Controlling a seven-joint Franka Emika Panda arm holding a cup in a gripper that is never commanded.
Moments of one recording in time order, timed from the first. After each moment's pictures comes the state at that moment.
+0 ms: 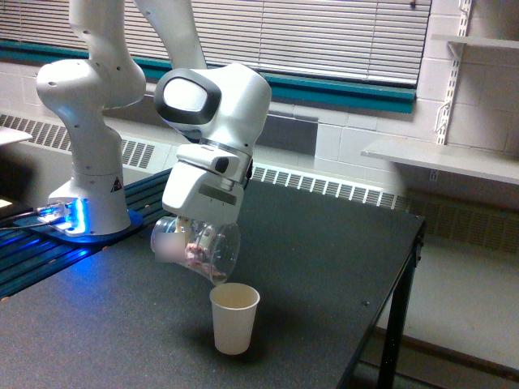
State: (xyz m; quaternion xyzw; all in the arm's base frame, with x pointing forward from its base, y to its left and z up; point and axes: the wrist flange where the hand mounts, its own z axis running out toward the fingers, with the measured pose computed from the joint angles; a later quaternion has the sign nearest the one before) arm 0.440 -0.198 0.254 0.90 -0.36 0.05 0.23
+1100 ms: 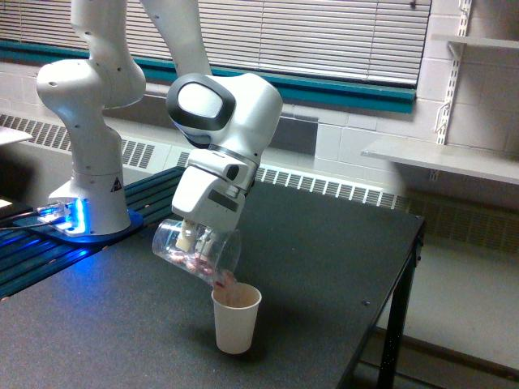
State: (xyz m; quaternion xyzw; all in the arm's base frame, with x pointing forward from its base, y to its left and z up) arm 0.446 -0.192 0.244 0.90 -0.33 0.03 0.26
